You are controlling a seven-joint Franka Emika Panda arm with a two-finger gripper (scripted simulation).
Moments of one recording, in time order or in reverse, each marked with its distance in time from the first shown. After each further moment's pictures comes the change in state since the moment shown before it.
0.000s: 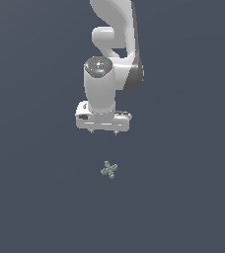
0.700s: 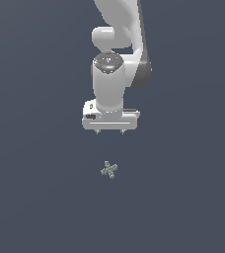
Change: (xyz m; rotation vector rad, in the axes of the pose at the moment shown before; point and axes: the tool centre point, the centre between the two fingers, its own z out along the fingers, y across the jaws) arm 0.004 -0.027 -0.012 0.011 0.012 -0.067
